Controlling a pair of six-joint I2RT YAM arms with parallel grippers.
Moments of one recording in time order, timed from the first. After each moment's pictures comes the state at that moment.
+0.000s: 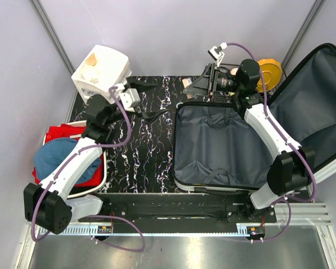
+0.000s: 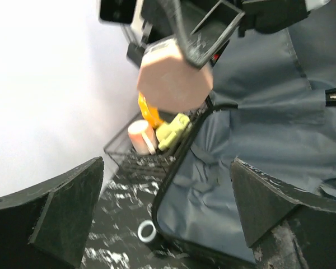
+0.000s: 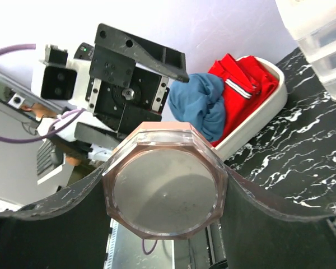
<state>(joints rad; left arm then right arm) -0.34 1.18 1.00 0.45 0.86 0.11 0.29 1.57 1.42 0.35 -1.16 0.96</state>
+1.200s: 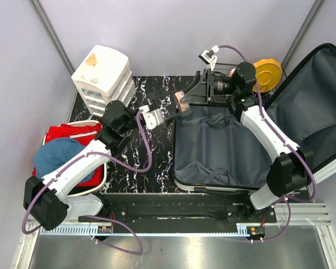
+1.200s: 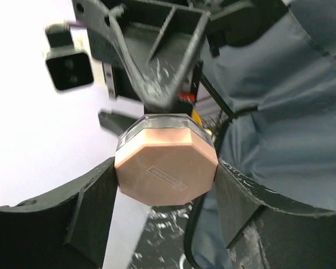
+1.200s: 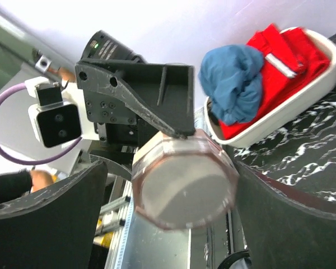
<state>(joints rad) -0.64 1.22 1.00 0.55 0.65 0.53 0.36 1.57 1.41 0.52 -1.29 1.11</state>
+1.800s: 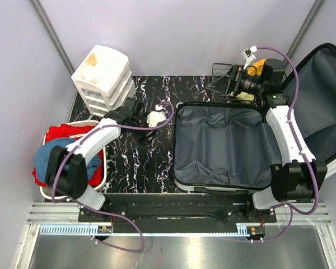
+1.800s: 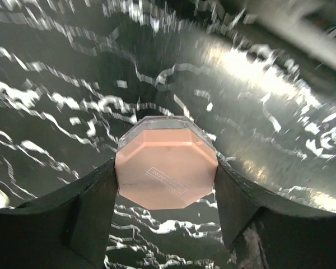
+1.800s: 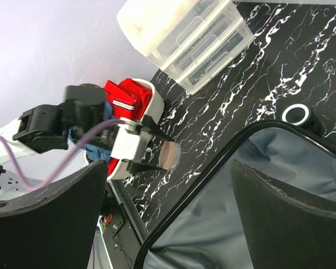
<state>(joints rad) -0.44 1.49 1.15 -0.63 0.37 0.63 0.04 1.48 1.44 -0.18 -0.97 0.52</state>
